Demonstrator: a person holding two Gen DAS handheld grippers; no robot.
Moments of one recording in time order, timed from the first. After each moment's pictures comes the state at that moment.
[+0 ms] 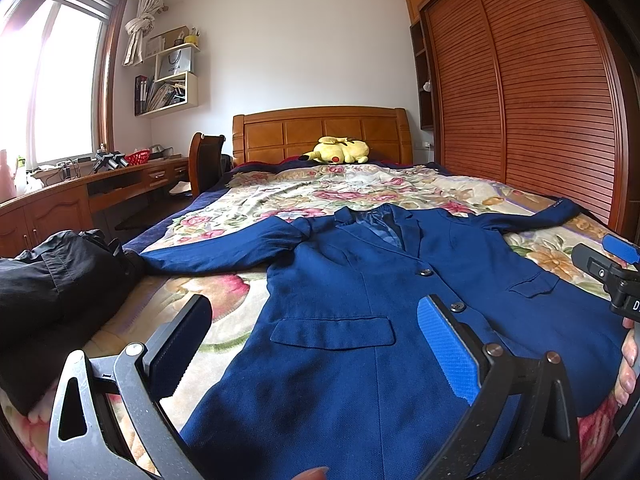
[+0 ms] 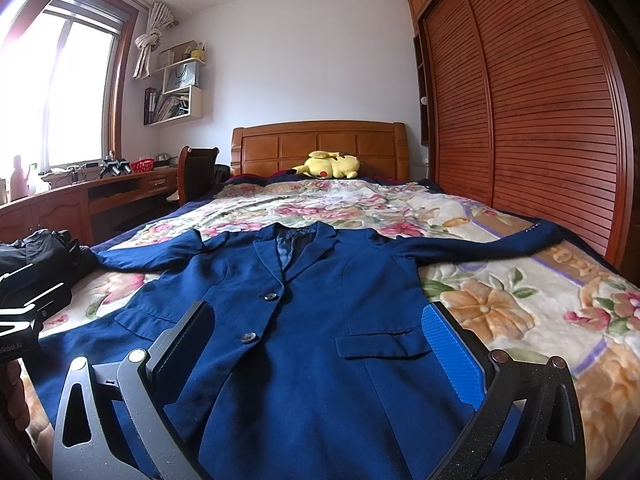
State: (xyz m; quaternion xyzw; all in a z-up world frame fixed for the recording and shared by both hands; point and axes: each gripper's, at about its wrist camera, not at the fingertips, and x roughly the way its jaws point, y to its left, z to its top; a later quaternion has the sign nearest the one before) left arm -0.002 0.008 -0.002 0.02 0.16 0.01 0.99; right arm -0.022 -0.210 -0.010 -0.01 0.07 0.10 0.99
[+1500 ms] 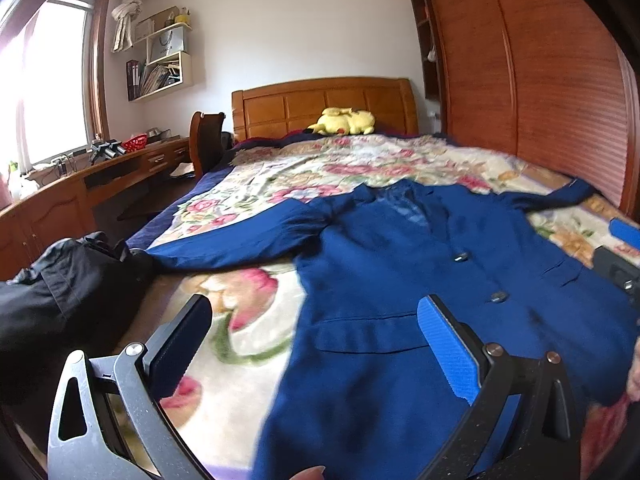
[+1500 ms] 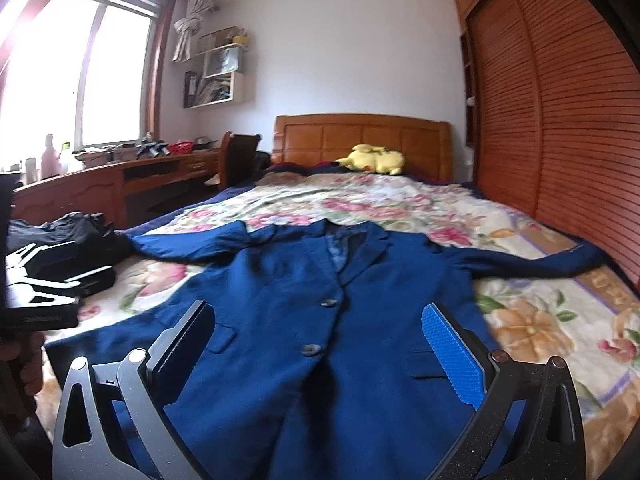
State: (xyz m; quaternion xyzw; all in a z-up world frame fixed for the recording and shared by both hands) left arm 0.041 0.047 0.010 0.05 0.22 0.02 0.97; right arm -0.009 -0.171 0.006 -0.04 0.10 0.17 0.98
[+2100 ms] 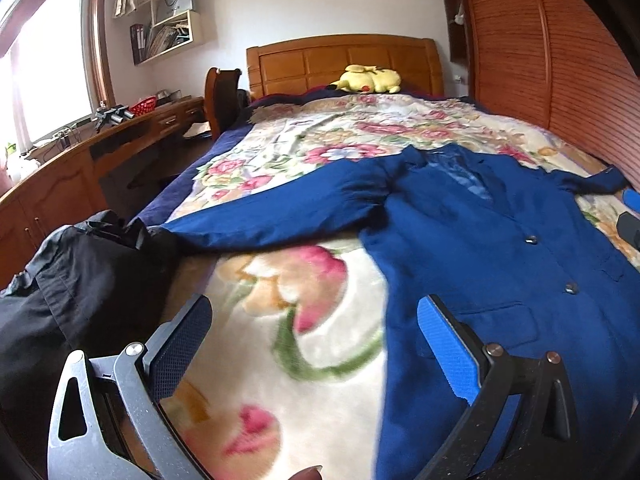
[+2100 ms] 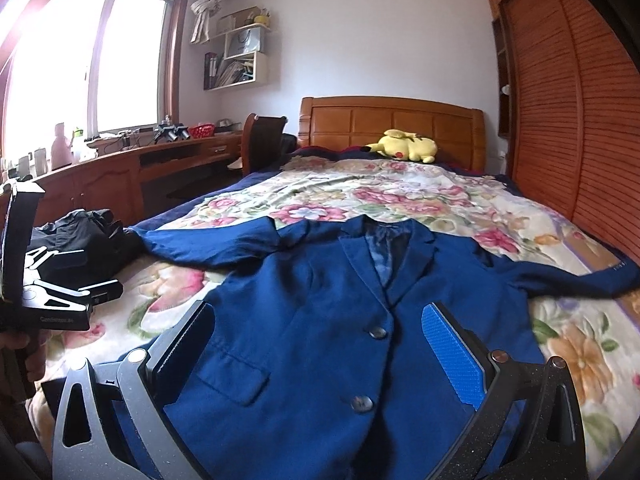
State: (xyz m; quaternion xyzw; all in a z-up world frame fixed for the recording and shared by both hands) left arm 0.104 0.122 0.000 0.04 0.30 0.04 0.95; right arm 0.055 -0.143 0.026 -0.06 0.12 0.21 0.97
